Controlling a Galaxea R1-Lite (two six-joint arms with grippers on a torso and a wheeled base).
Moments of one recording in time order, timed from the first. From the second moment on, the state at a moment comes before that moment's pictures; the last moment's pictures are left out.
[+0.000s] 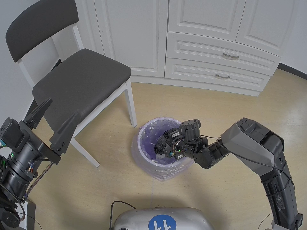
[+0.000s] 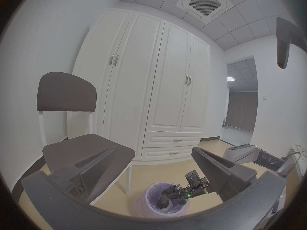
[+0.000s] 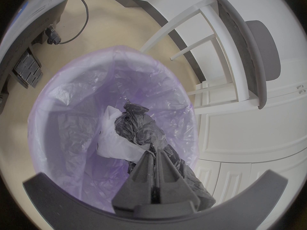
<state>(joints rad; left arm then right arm) -0.50 1.32 -0.13 -1.53 0.00 0.02 0.53 2.58 -1.49 -0.65 -0.04 -1.63</state>
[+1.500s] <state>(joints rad) -0.50 1.31 -0.13 -1.53 0.00 0.02 0.58 2.62 -1.57 -0.64 -0.04 -1.63</state>
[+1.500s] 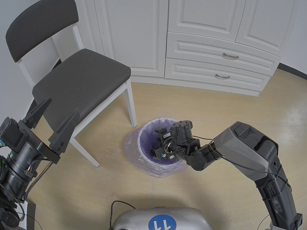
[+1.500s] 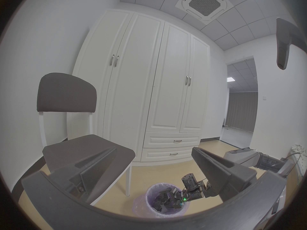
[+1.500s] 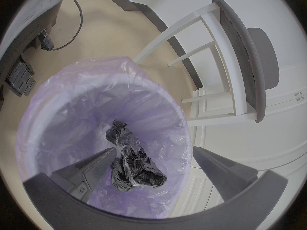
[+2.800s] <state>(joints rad) -0.50 1.96 -0.14 -1.53 -0.02 0.05 0.52 1.90 -1.07 -0.73 -0.29 -0.75</state>
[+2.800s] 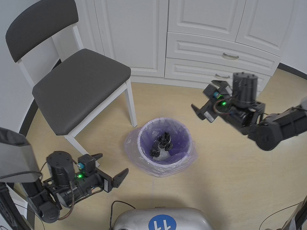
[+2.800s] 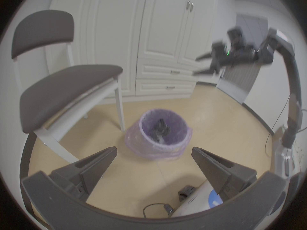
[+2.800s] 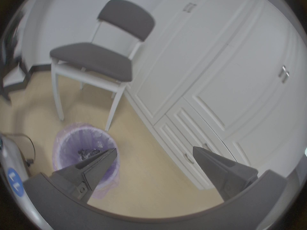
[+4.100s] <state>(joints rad) -0.40 2.63 -1.20 -0.89 -0.04 0.23 0.26 1.39 -0.78 -0.46 -0.26 -0.47</state>
